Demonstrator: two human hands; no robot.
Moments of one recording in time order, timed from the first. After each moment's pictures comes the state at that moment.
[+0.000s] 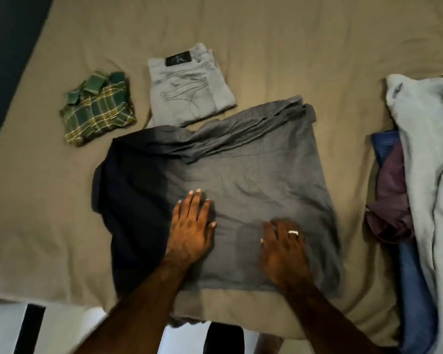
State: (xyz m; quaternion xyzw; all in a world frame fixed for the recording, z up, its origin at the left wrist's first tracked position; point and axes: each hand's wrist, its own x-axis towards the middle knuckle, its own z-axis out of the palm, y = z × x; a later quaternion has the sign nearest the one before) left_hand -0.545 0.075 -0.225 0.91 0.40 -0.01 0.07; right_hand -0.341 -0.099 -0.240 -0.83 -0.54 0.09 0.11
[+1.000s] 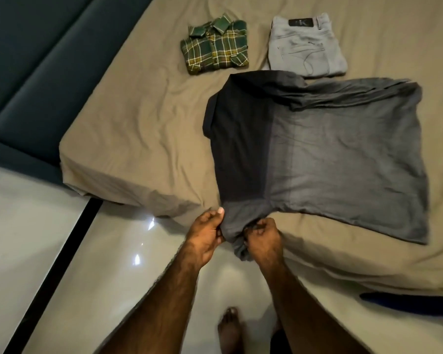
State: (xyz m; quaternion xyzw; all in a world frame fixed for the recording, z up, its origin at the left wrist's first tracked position) left_hand -0.826 -0.088 -0.166 0.17 0.59 0.28 0.73; right_hand -0.681 -0.139 -0.179 -0.80 -0.23 0.48 0.27
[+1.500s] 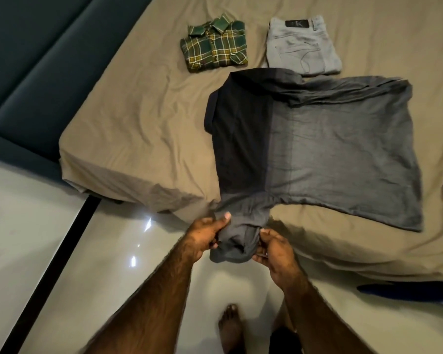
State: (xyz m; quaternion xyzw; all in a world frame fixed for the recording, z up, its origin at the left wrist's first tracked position) left_hand -0.864 -0.102 -0.174 0.32 0.64 0.11 0.69; right_hand -0.684 -0.189 -0.191 -0.68 -0.04 0.62 0.38
